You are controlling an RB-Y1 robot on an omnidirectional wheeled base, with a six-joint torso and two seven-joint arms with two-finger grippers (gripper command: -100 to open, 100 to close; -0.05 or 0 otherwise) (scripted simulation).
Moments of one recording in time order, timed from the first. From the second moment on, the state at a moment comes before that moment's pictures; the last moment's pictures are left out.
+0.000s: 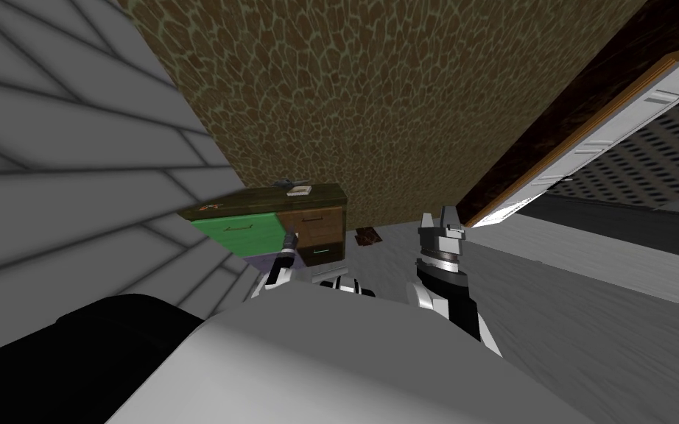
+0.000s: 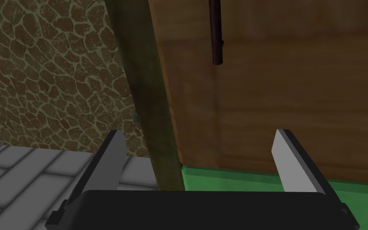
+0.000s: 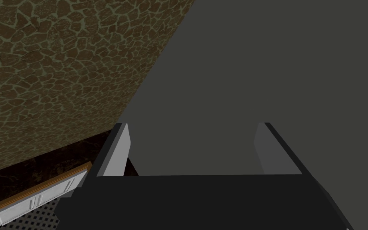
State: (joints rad) left arm 0.39 0.08 0.19 -1.81 0.10 -0.32 -0.04; right arm 0.48 0.01 0.01 -2.35 0.06 -0.48 0.15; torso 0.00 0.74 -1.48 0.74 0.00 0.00
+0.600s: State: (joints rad) left arm 0.38 0.15 0.20 -1.82 0.10 -0.28 -0.04; right arm 0.48 0.01 0.01 -2.35 0.06 -0.48 0.15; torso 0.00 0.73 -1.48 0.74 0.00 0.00
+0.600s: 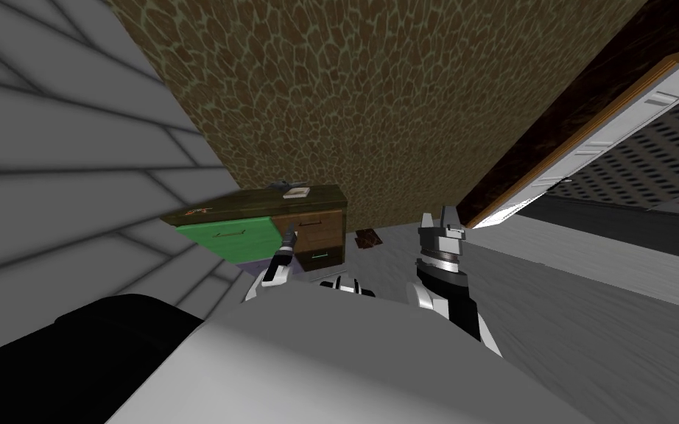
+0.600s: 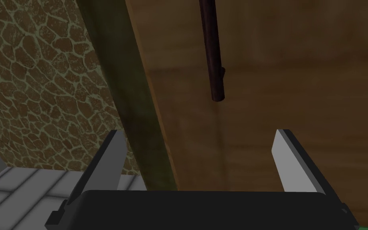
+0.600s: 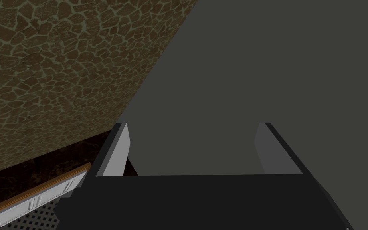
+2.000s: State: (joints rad) left arm 0.39 0.00 0.20 -1.85 0.11 -0.25 -0.04; right arm 0.48 0.02 0.01 -2.35 0.06 -0.48 0.15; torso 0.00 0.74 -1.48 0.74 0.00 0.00
